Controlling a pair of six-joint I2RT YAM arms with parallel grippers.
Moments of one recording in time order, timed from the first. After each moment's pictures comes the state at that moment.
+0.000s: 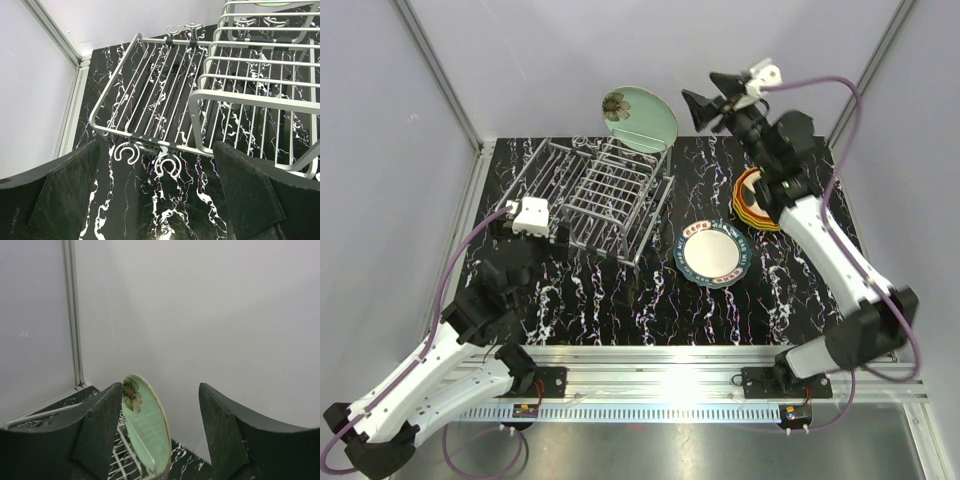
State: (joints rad) left arm -0.73 0.66 0.81 -0.36 -0.70 0.05; right arm 0.38 1.53 1.51 0.44 -0.31 -0.06
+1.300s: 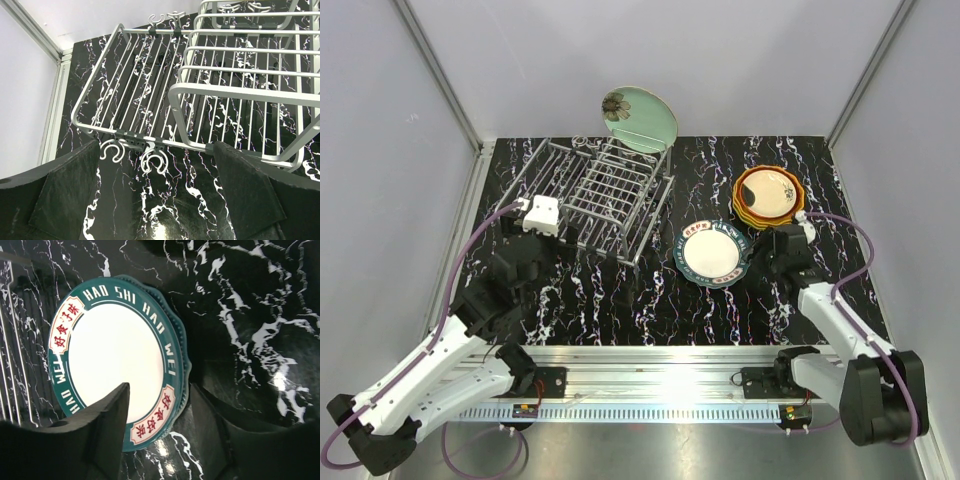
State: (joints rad) left arm -0.73 0.71 0.81 -0.37 -0.64 0.02; right arm 0.14 1.04 0.53 -0.20 0.09 0.74
